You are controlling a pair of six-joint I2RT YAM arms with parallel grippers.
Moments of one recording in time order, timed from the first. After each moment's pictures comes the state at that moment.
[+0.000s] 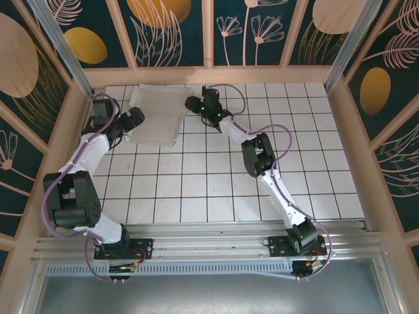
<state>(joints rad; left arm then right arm) 0.06 1.55 1.12 -0.30 0.16 -0.52 0.54 2.88 2.50 0.01 -0.18 0.79</state>
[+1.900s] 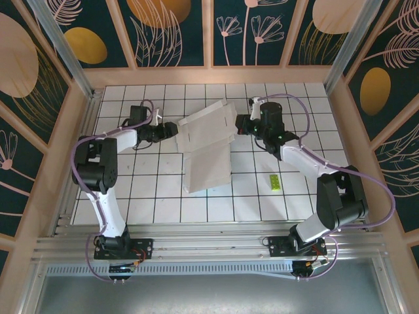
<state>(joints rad) -0.12 1.97 1.19 -0.08 0.60 -0.41 0.39 1.52 1.00 0.08 -0.26 0.39</state>
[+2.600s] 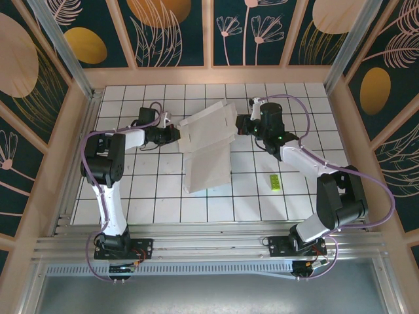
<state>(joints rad) -0.16 2.07 1.24 -0.06 0.65 -0.41 0.39 1.52 0.99 0.09 -0.25 0.39</state>
